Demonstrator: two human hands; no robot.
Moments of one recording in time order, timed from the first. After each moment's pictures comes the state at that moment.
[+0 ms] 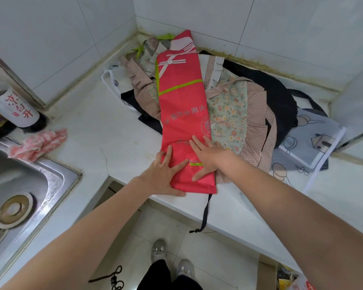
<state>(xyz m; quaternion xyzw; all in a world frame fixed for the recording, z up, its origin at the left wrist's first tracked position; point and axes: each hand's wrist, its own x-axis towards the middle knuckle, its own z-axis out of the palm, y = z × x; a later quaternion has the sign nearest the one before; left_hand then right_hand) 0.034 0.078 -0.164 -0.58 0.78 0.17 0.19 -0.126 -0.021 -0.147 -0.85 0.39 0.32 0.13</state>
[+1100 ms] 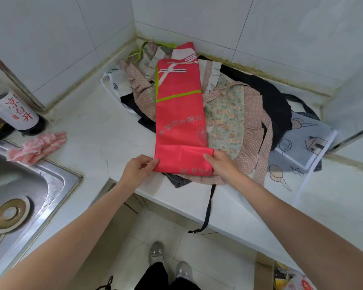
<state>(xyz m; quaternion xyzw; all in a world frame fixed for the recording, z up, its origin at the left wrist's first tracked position) 0.080 0.091 -0.165 -0.72 0.51 0.37 -0.29 -0.149 0.018 -0.150 -0.60 0.61 -0.16 0.50</state>
